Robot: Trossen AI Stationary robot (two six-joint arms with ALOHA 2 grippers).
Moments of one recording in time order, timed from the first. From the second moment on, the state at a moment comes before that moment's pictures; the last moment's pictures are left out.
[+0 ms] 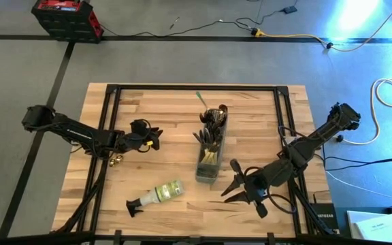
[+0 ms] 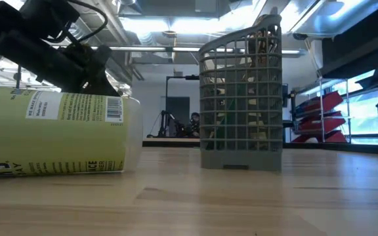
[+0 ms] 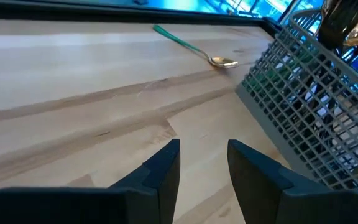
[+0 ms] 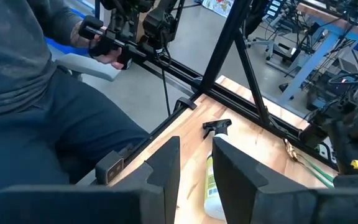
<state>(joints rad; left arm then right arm) -0.13 1.09 0.27 0.27 -0.77 -0.86 0.64 1.31 1.13 -0.16 0.14 -0.19</state>
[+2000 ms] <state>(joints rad) -0.20 1.34 0.73 -1.29 -0.25 -0.32 0.64 1.39 1.13 -0.18 0.17 -0.11</state>
